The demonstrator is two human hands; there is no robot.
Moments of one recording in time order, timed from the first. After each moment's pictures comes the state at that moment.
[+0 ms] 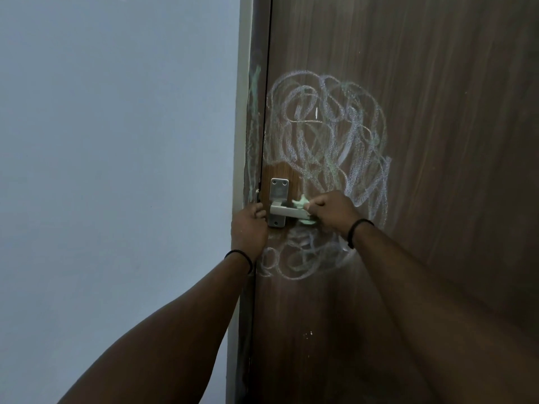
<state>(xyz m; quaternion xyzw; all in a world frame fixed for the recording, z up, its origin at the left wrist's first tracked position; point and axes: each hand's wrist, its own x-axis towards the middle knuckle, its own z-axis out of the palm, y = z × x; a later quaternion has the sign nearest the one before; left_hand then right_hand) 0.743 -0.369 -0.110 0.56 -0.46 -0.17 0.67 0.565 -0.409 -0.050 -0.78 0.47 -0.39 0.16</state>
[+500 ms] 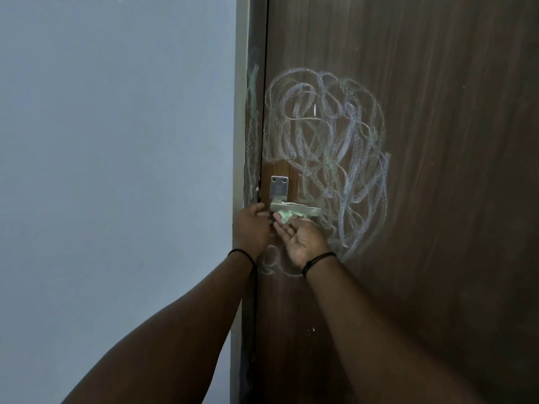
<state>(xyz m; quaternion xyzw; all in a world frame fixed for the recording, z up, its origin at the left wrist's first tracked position) 0.738 -0.363 -0.110 0.54 -0.45 -0.21 0.68 0.638 -0.376 -0.102 -0.31 0.23 -0.57 0.73</state>
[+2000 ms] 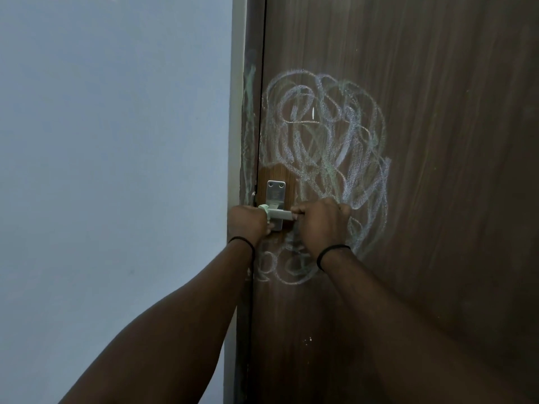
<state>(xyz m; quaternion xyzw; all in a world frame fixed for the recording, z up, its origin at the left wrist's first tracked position) 0.747 -0.393 -0.090 0.52 -0.36 -0.32 0.70 0.600 -0.397 -0.081 -0.72 0.49 -0.47 -0.13</state>
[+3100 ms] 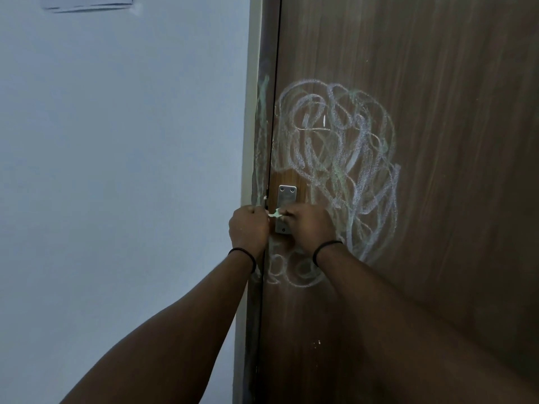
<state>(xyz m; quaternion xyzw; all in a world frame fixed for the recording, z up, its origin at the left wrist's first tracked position) 0.748 -0.353 -0.087 0.58 -0.41 -0.14 0.69 0.626 -0.401 -0.077 -0.82 0.36 -0.45 -0.04</state>
